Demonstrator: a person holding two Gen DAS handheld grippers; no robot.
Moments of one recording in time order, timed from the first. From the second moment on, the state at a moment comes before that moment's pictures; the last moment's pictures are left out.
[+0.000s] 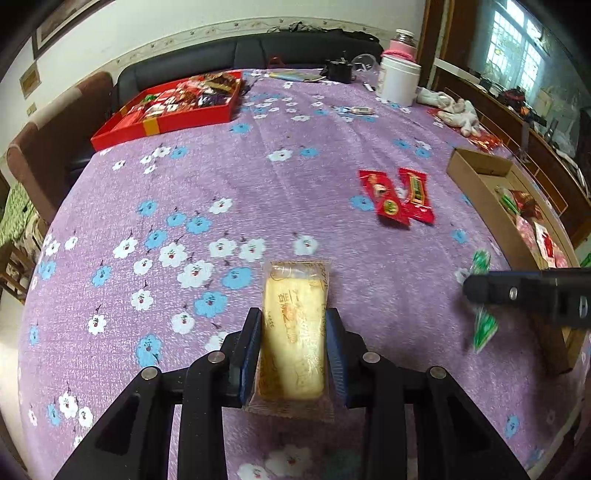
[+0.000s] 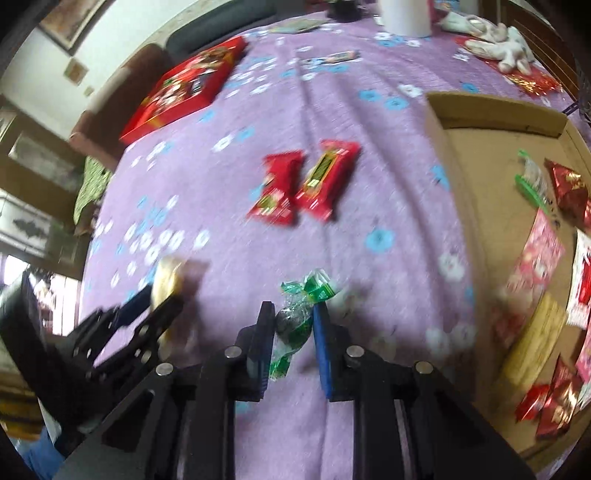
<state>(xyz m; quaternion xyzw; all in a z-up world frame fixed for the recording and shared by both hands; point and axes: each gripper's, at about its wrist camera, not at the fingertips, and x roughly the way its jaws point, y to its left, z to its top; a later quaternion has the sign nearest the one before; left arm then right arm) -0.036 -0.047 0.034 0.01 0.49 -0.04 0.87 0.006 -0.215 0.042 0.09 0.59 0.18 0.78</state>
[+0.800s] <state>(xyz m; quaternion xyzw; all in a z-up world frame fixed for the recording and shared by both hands) -0.059 -0.160 0.092 0.13 0.42 -0.06 0.90 -0.034 -0.308 0.082 0.13 0.54 0.18 0.81</state>
